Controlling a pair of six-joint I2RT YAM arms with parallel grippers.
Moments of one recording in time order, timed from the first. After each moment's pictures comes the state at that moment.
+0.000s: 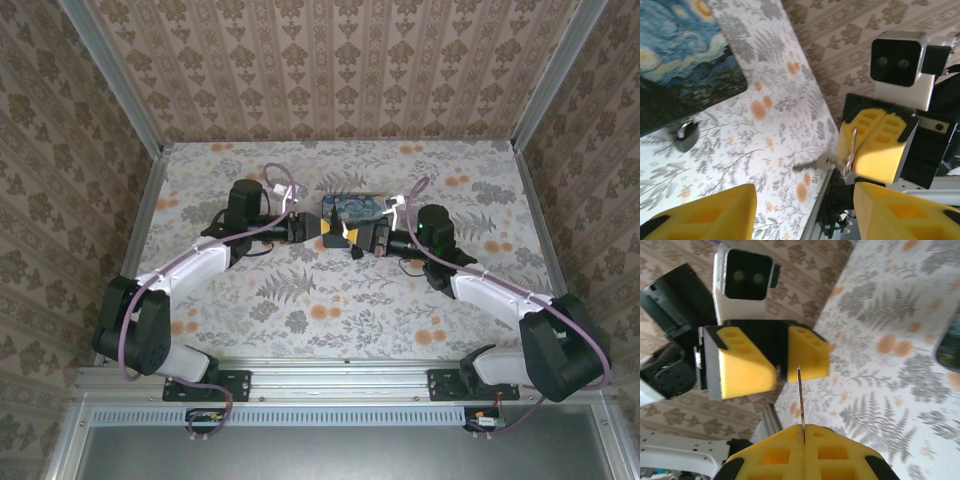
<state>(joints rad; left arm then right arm) -0.47 1.44 0.90 0.02 0.92 -0.63 0.38 1.29 0.63 0.42 -0.73 0.80</state>
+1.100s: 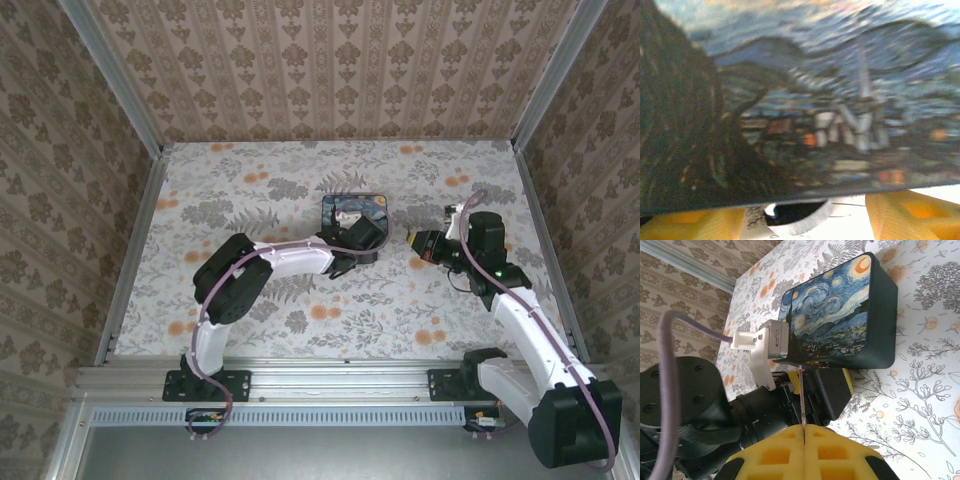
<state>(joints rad) -0.99 2.05 1.36 -0.30 -0.33 -0.85 0.07 0.94 0.62 -0.24 -0.55 0.59</state>
